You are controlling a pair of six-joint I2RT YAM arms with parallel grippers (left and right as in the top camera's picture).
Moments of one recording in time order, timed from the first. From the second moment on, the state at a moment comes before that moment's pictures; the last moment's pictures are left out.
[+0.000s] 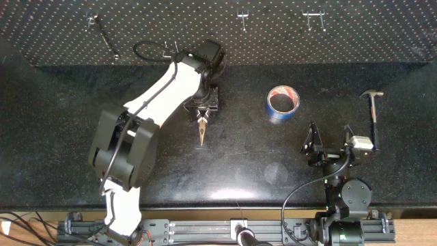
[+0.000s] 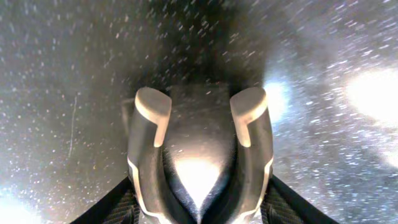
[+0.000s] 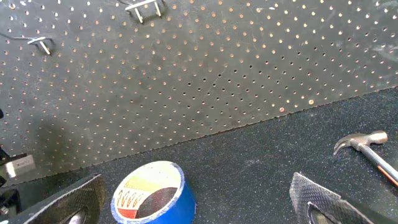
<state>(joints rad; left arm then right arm) -0.46 2.09 1.56 -1.00 0.05 -0.47 -0.03 0.01 0.01 -0.07 -0.02 0.27</state>
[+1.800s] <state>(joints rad) -0.37 1.56 1.33 -0.32 -0.46 -0.32 -0.03 0.01 0.01 -0.07 -0.02 0.27</state>
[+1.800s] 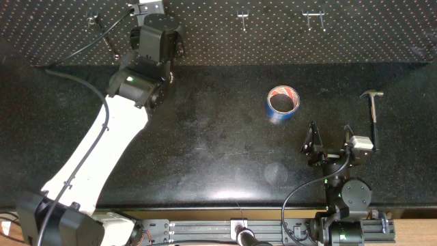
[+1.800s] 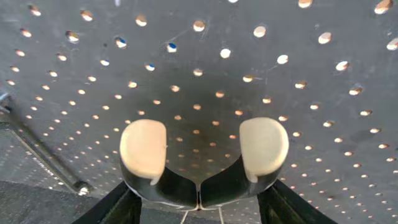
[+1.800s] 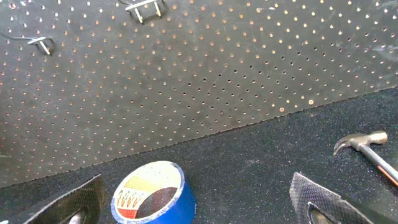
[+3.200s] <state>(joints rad) -0.33 1.61 1.11 -0.04 -0.35 -0.34 -0.03 0.01 0.01 -0.07 -0.02 0.27</state>
